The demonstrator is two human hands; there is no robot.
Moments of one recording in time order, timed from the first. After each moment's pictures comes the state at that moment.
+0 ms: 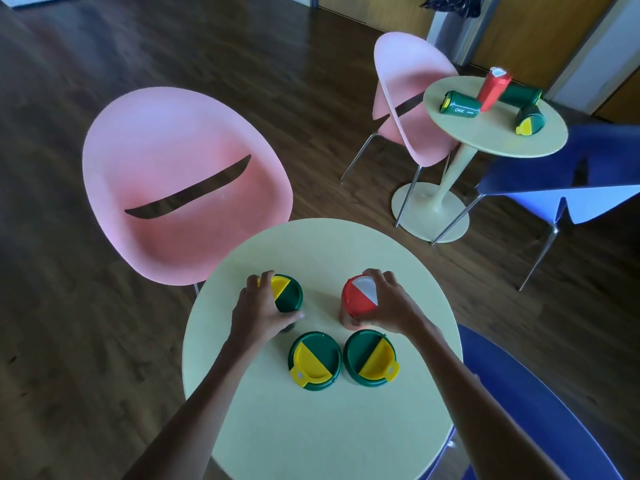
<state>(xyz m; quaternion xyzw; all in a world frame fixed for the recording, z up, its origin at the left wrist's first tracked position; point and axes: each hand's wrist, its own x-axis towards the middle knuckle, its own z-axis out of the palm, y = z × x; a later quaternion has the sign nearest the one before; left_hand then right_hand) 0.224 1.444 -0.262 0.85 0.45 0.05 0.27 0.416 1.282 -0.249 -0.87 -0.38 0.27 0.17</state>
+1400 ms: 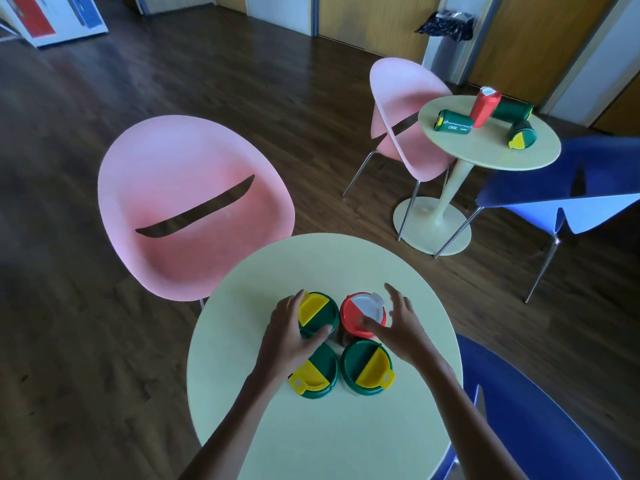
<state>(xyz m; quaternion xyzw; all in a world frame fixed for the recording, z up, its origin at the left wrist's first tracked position) 0.229 1.393 -0.263 0.85 0.34 0.15 0.38 0.398 1.247 -0.242 -0.86 -0.28 0.26 0.33</state>
